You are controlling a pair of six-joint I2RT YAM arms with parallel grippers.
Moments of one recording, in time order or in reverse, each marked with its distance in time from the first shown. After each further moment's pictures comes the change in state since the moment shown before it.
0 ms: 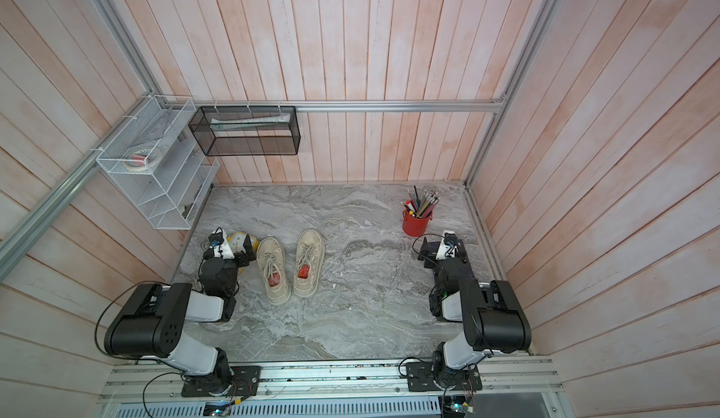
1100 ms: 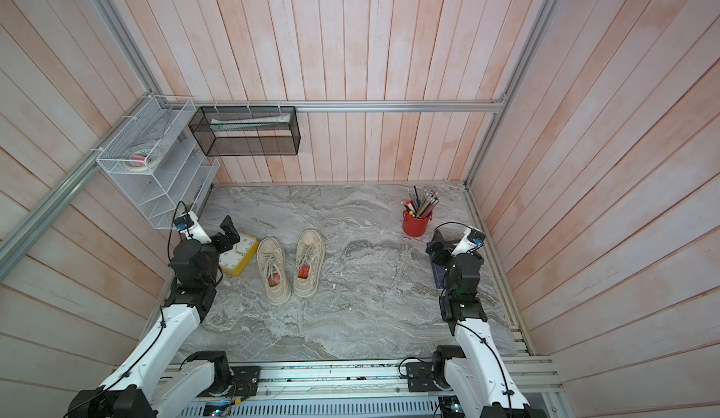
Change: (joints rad) left arm 0.001 -0.608 0.286 -0.949 -0.022 -0.248; right arm 0.014 -0.784 0.144 -1.001 0.059 0.380
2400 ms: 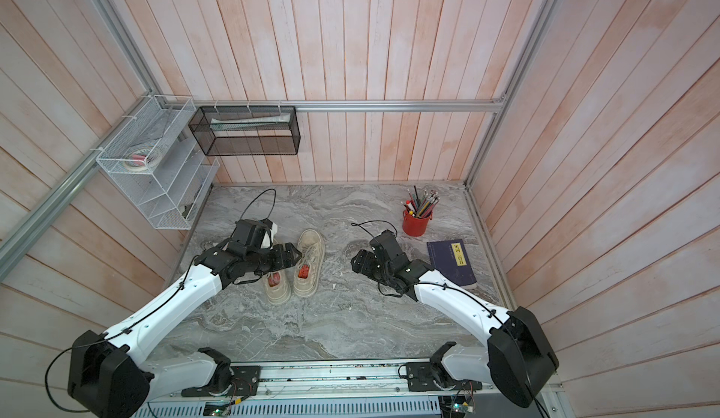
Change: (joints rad) left arm -0.458 0.309 0.436 -0.895 0.372 -0.269; right arm 0.695 0.484 0.433 -0.554 -0.168 0.550
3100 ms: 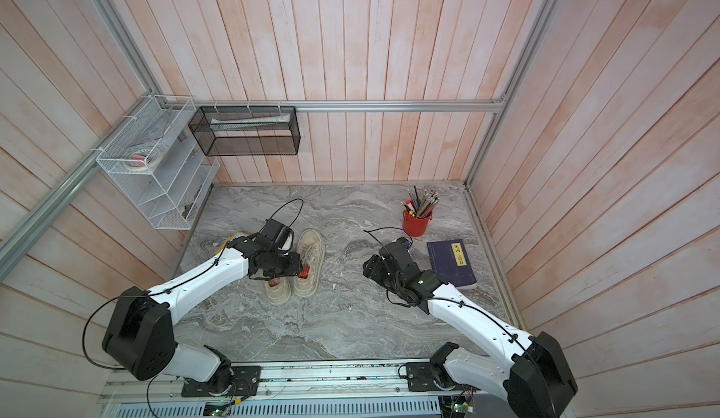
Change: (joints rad) left arm -0.060 0.242 0.064 -0.086 -0.095 0.103; right arm 0.000 -0.159 -0.082 -0.082 0.094 0.100
